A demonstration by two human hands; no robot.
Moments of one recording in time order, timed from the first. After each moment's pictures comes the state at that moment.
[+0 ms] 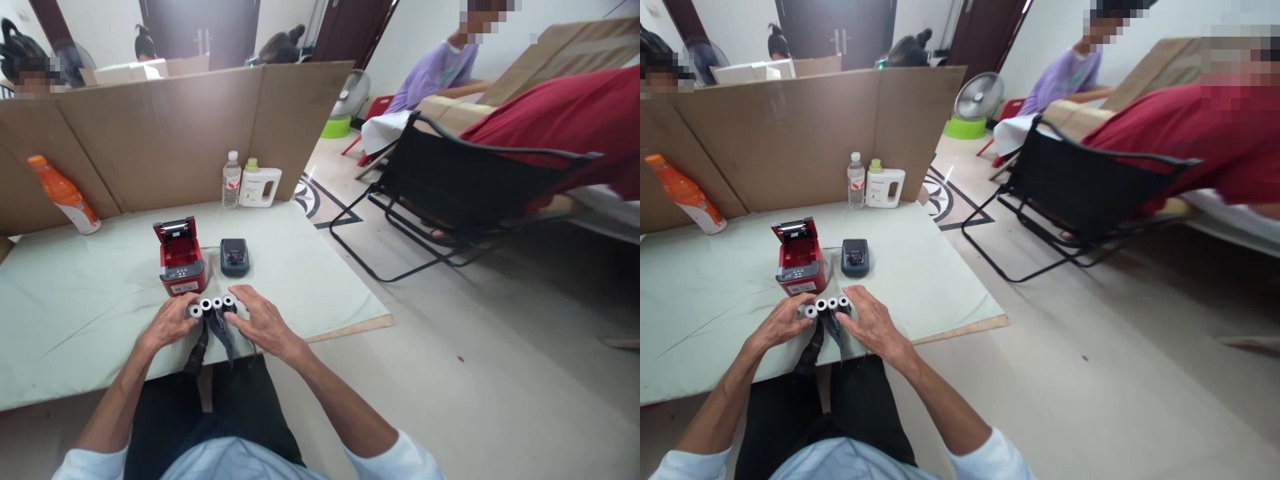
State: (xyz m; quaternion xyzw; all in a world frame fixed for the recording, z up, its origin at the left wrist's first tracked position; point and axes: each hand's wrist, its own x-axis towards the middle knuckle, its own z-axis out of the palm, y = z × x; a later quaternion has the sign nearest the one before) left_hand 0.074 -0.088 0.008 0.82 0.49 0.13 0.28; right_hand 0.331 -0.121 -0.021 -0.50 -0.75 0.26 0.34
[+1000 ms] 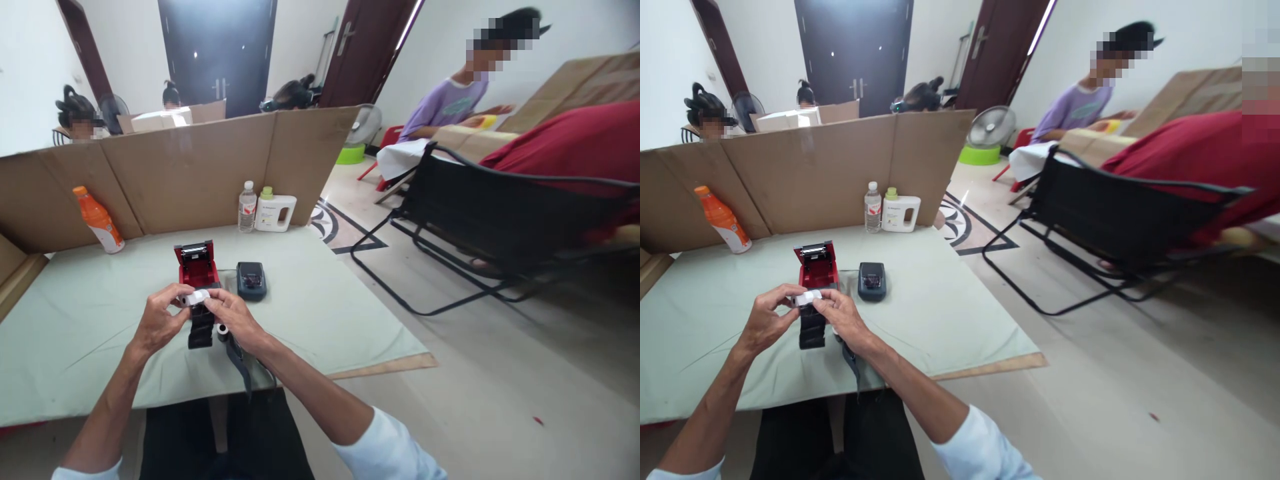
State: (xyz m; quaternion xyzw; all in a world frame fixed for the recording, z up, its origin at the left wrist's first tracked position) left_hand 0.054 -0.086 0.081 0.79 0.45 0.39 0.17; right_hand 0.239 -0.076 0.023 -0.30 -0.43 0.70 0.48
